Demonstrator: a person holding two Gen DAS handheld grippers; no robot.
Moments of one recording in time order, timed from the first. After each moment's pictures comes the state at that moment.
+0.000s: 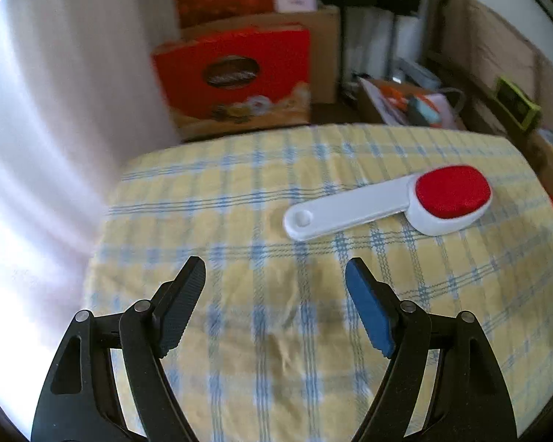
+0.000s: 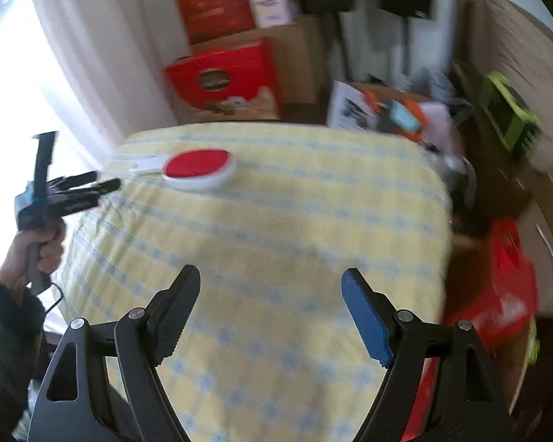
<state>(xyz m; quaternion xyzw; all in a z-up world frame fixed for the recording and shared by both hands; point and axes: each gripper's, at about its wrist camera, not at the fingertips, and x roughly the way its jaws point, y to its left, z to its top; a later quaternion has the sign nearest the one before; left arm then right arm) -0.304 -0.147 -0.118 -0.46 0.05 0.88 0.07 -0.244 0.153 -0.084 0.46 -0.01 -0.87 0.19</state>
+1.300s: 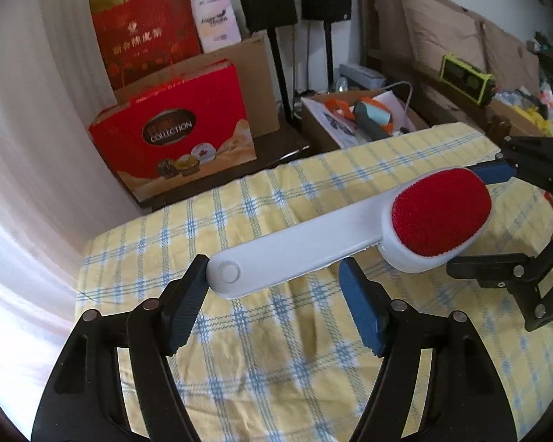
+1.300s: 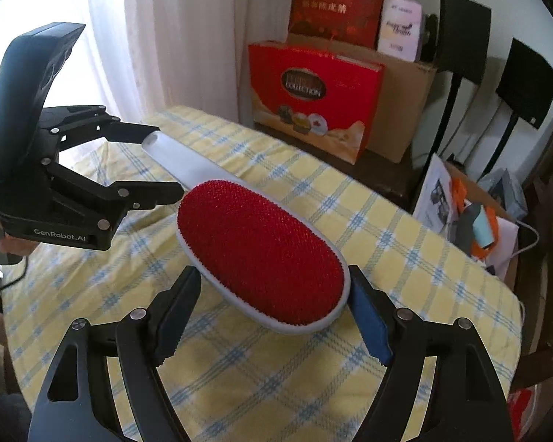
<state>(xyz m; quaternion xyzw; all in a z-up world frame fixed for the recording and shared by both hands) -0.311 -0.090 -0.094 -0.39 0.14 0.90 0.14 -0.319 0.034 -0.128 0.39 0.15 -0.86 0.29</state>
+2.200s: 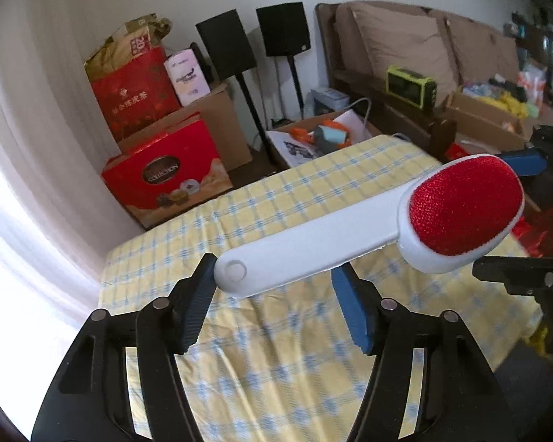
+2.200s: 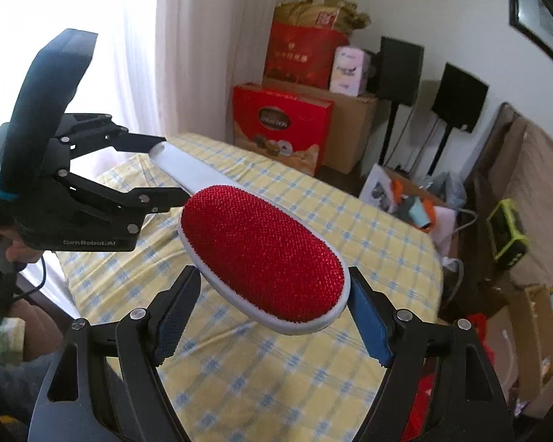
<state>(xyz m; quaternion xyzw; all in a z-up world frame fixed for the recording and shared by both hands) -0.178 -0.006 -0.021 -0.35 0.18 0.91 0.14 -0.160 0.104 -0.051 0.33 0.15 -0.91 0.23</state>
